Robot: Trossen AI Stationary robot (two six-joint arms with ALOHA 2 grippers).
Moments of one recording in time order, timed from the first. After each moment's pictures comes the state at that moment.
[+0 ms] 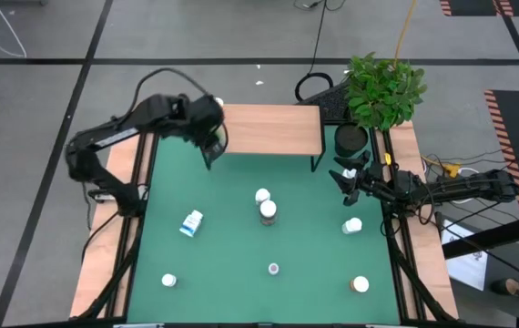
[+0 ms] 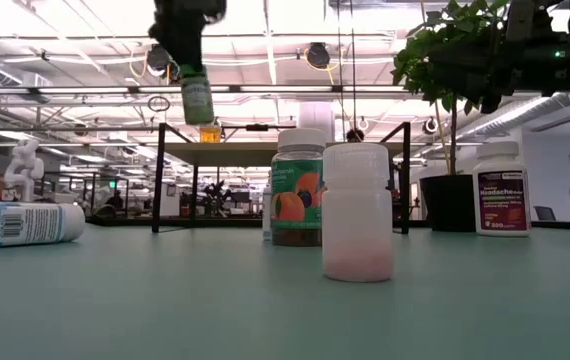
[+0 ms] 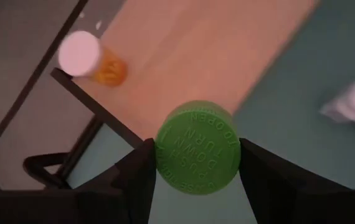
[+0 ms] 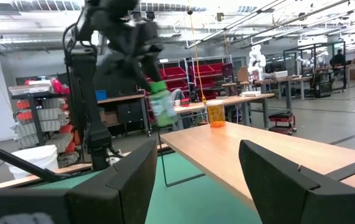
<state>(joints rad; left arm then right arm) 0.36 1.55 1.76 -1.36 -0.29 -0.16 0.02 0.51 0.02 0.74 0.42 0.05</state>
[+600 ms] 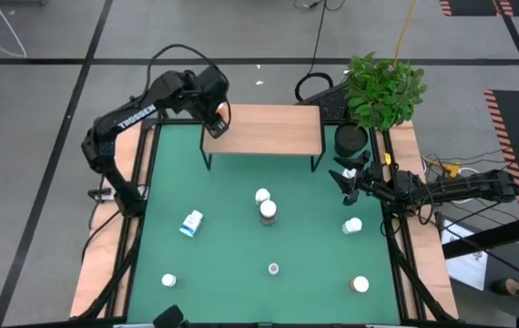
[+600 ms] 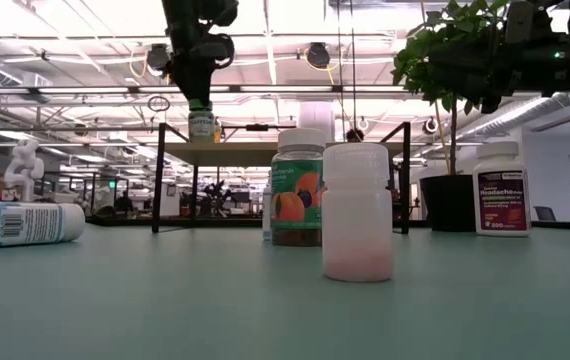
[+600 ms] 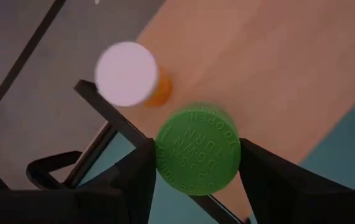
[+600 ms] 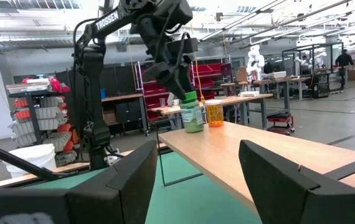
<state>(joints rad) 0.62 1.69 1.81 -1.30 -0.17 0.01 0.01 0.51 0.01 0.73 0.42 0.04</state>
